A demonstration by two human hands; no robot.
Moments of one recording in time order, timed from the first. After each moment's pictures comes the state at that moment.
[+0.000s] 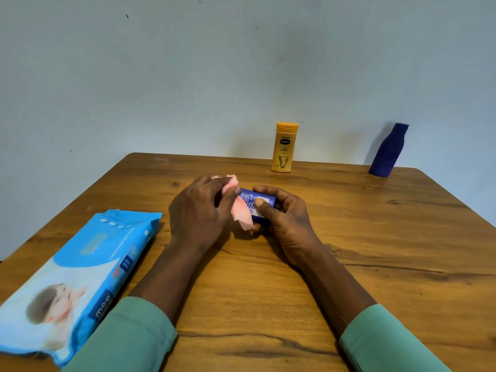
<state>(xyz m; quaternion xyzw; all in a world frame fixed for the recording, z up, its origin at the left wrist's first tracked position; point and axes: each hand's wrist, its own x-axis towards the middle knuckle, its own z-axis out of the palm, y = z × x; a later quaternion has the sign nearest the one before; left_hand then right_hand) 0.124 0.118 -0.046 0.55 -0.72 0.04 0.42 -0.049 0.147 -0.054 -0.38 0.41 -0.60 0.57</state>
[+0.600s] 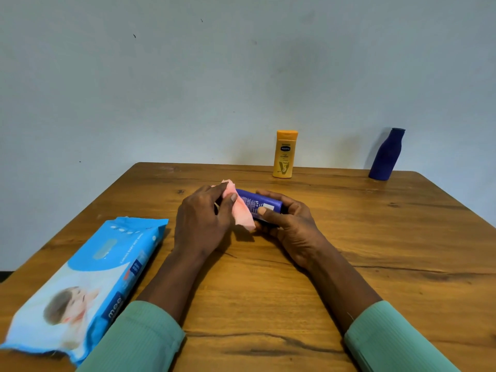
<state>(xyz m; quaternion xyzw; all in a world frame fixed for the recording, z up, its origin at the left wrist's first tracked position) 0.128 0.121 -0.047 0.54 -0.71 -0.02 0.45 -0.055 0.154 -0.041 -0.33 0.41 -0.57 0.63</state>
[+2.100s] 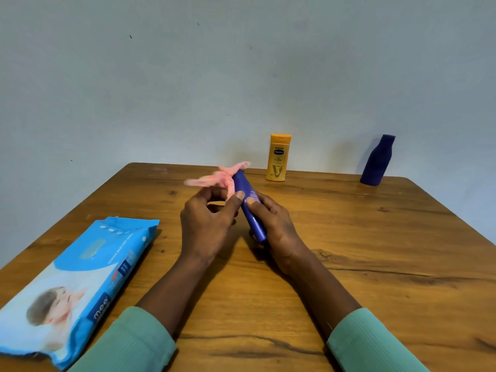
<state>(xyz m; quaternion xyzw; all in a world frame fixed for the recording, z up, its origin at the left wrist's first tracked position) 0.098 0.142 -0.040 0.48 -0.57 -0.29 0.60 -0.042 0.156 -0.052 -0.48 0.42 -0.55 0.54</state>
